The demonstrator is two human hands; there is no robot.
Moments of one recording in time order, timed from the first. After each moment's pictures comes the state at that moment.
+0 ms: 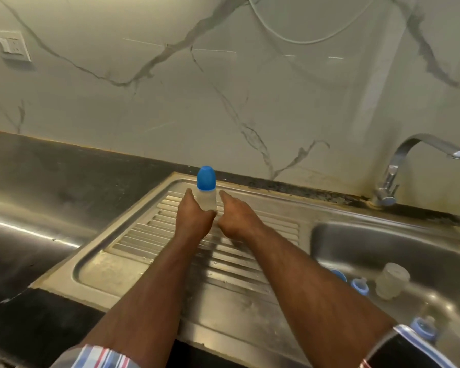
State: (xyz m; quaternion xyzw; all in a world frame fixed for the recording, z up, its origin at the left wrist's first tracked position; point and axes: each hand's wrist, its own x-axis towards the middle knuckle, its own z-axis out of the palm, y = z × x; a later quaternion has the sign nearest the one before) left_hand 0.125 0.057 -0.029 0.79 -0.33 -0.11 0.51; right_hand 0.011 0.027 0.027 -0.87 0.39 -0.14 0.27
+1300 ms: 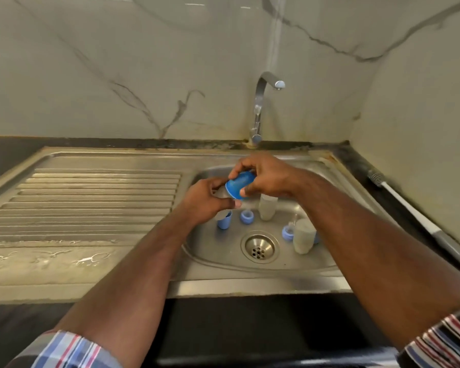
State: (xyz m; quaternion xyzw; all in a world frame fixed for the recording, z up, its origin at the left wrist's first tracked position) left_hand -0.136 0.006 -0.033 0.63 -0.64 -0.25 0.36; right_hand -0.312 -0.056 0.036 -0.84 0.40 -0.15 0.32
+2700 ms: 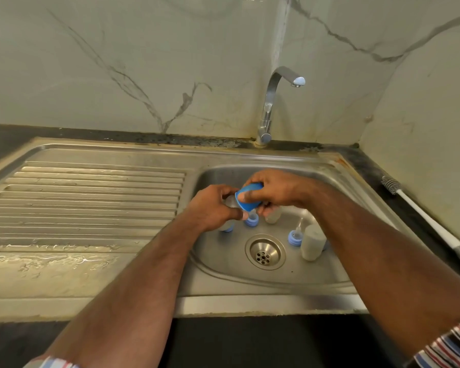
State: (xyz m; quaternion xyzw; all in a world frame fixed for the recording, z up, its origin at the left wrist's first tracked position) left_hand -0.126 -0.006 -0.045 0.65 -0.65 -0.27 0.29; right_hand -0.300 -0.070 0.016 -0.79 0.47 -0.04 0.39
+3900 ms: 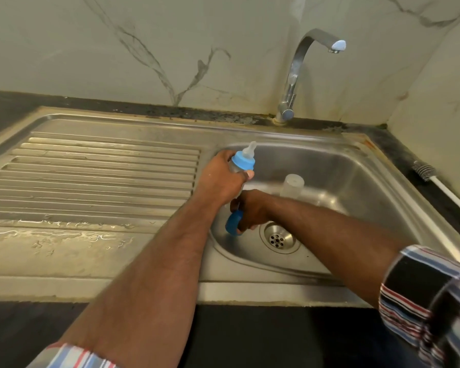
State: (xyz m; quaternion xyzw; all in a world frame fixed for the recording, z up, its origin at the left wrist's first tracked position) left_hand -0.117 -0.020 -0.053 0.68 -0.51 -0.27 0.45; right_hand -0.229 -0.083 -0.097 -0.81 0.49 0.14 0.30
